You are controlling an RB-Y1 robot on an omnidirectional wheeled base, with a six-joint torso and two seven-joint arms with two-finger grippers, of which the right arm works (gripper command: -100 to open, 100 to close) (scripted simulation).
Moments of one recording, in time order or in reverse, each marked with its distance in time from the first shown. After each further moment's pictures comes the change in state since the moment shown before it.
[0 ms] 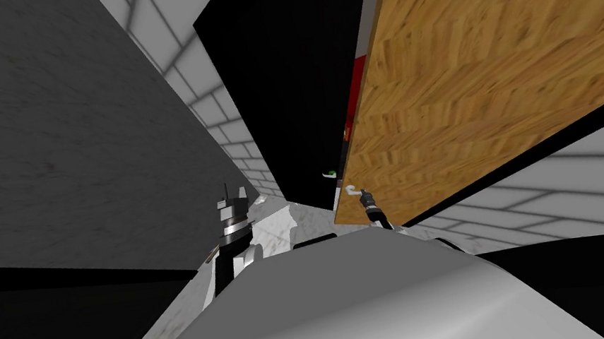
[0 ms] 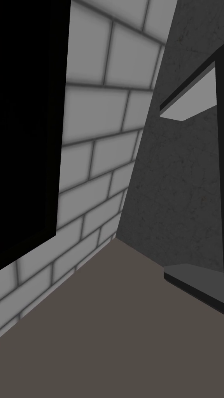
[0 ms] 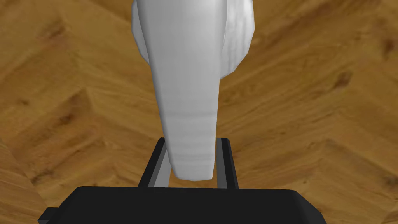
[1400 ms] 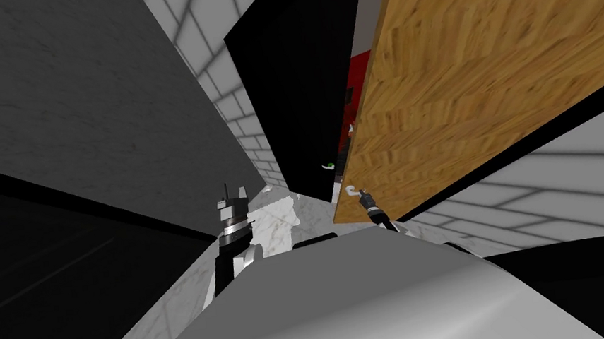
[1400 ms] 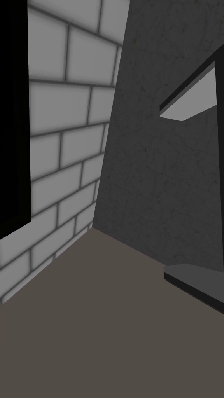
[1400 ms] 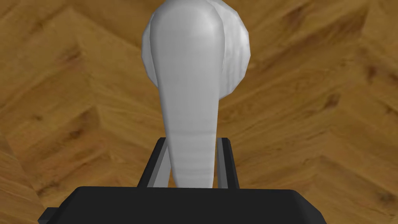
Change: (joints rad) arm 0.061 -0.051 0.093 -0.070 0.051 -0.033 -0.091
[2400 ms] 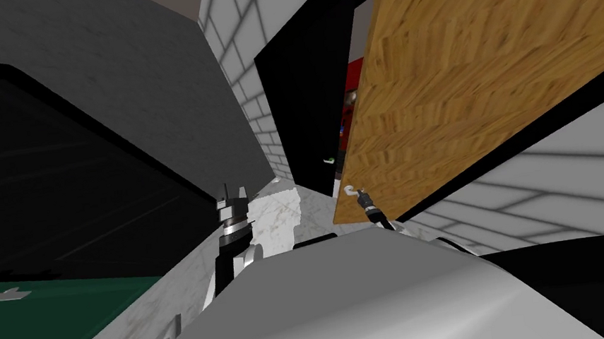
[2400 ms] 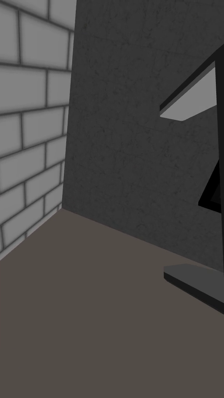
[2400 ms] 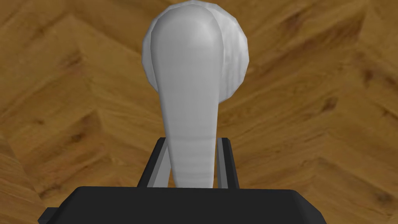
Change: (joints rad) arm -0.035 0.002 0.048 0.038 -0.044 -0.001 0.023
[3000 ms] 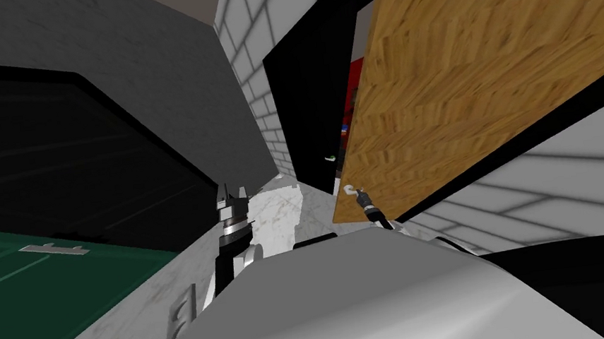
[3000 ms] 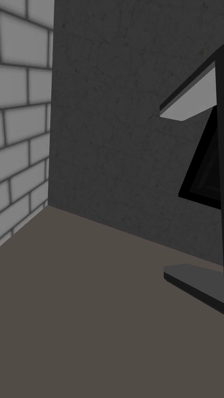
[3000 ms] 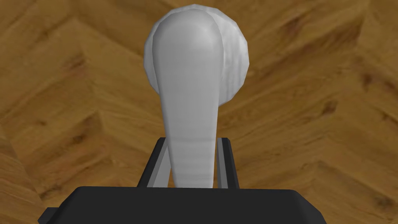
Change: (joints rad) arm -0.004 0.000 0.009 -0.015 -0.011 0.019 0.010
